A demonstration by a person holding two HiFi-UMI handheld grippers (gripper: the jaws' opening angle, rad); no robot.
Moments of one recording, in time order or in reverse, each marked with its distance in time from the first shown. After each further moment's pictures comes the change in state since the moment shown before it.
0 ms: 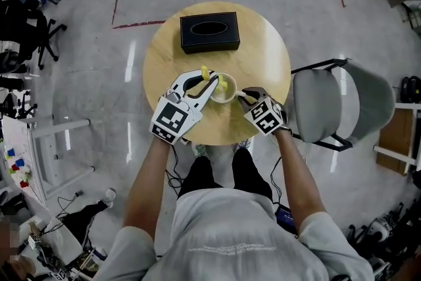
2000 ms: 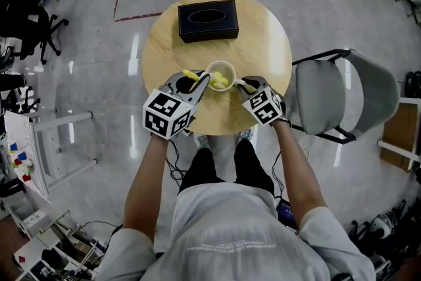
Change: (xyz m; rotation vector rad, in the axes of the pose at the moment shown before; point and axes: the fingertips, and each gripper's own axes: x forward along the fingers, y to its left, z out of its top) left arm -0.017 -0.011 -0.045 -0.327 0.215 0.061; right arm 0.001 0.000 -0.002 0.054 -0.038 -0.034
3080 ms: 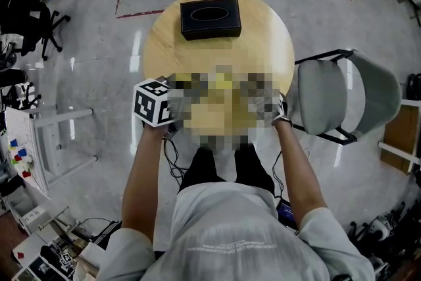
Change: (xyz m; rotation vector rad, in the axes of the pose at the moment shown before) left arm -0.007 -0.003 -0.015 -0.263 0.173 -0.126; right arm 0.002 -0.007 0.000 0.008 -0.010 -0.025
